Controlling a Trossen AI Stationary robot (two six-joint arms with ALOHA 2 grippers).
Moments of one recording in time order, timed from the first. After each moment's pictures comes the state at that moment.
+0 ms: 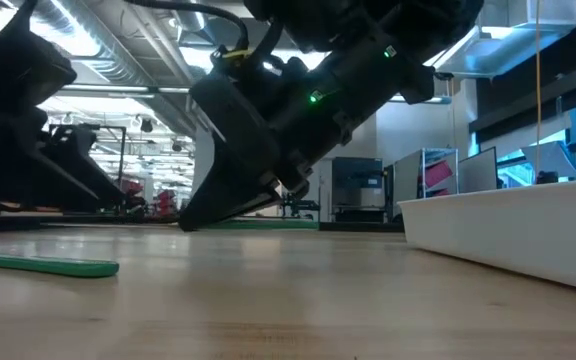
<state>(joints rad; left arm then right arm) -0.72 1.52 0.28 0.57 -0.78 -0.37 0.28 2.17 1.35 0.10 0.27 0.37</state>
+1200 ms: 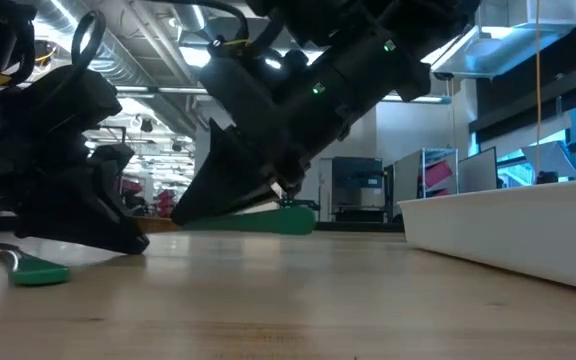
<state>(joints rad) -0.59 1.72 0.44 0.44 -0.66 -0.25 0.28 2.17 1.36 0.10 0.18 0.33</state>
